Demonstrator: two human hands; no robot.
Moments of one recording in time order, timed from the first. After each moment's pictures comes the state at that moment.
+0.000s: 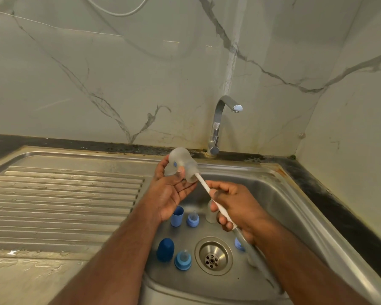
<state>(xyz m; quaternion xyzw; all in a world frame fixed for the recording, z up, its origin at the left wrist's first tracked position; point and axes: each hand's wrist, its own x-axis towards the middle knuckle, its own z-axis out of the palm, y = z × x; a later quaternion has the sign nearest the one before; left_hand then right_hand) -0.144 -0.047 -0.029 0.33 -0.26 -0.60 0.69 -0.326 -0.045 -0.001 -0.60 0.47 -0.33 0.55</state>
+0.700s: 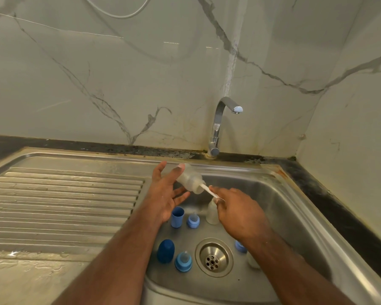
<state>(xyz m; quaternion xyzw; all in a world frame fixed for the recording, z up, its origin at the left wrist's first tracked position) -0.143 -0.056 -0.034 0.43 -0.24 -0.54 0.69 -0.331 -0.050 -0.016 -0.82 0.54 -0.19 0.07</state>
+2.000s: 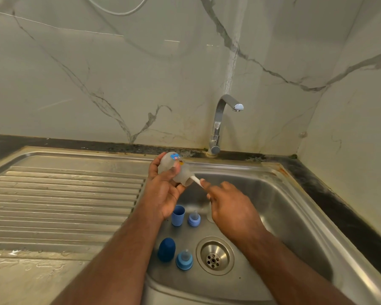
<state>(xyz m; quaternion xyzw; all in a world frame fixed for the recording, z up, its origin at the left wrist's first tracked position) -0.138 -0.056 -0.032 0.28 -0.21 -0.57 0.74 -0.314 -0.040 -0.010 -0.85 0.50 -0.17 0.03</state>
